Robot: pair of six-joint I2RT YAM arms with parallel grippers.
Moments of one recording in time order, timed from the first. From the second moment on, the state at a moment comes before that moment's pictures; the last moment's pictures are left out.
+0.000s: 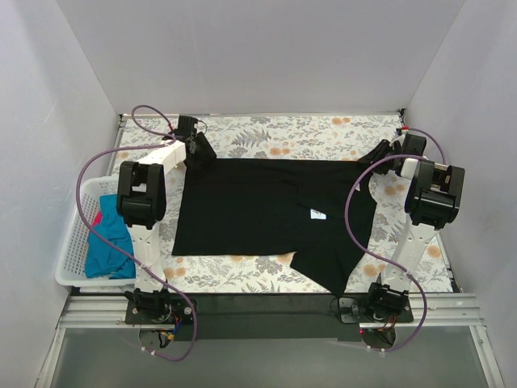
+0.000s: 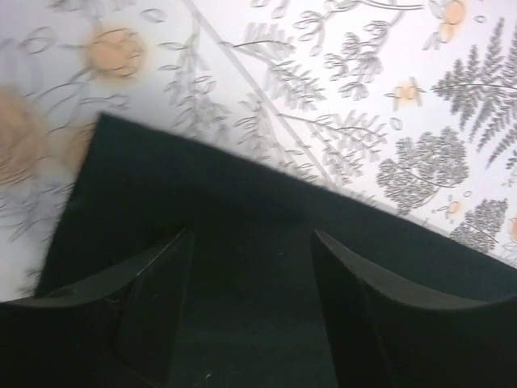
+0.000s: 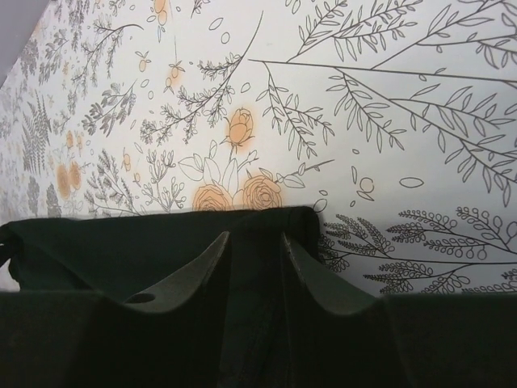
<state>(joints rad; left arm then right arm) -0.15 2.17 1.62 -0.41 0.00 -0.67 -0.27 2.13 1.31 0.08 -0.60 0.44</state>
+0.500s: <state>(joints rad) -0.12 1.92 1.43 -0.39 -0.14 -0.66 -0.25 1.94 1.21 0.00 -0.51 0.38</state>
